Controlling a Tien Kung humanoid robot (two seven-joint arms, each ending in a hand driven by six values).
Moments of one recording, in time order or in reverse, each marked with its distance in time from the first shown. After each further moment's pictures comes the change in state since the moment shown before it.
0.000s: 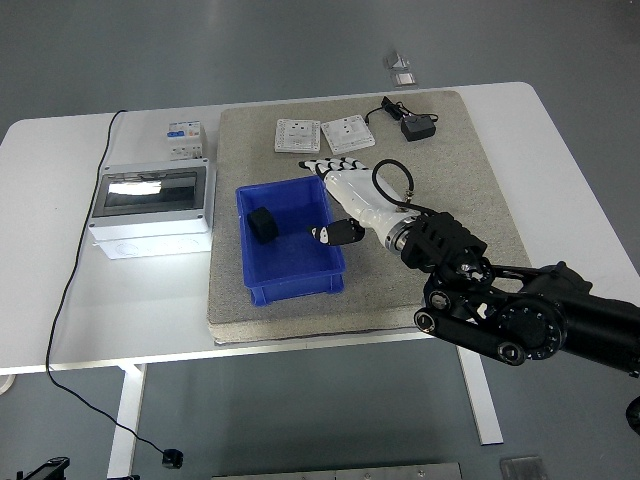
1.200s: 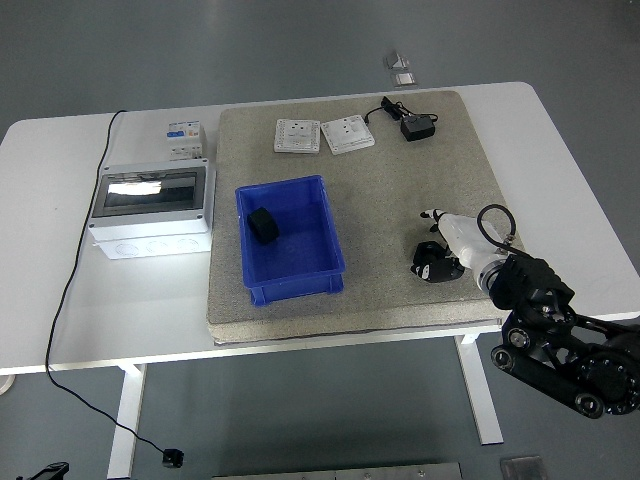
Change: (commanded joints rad) left arm 0.007 0.000 -0.005 0.005 0.008 -0.003 -0.006; right arm -0.264 -0.145 0.183 0.118 -0.143 0.189 -0.250
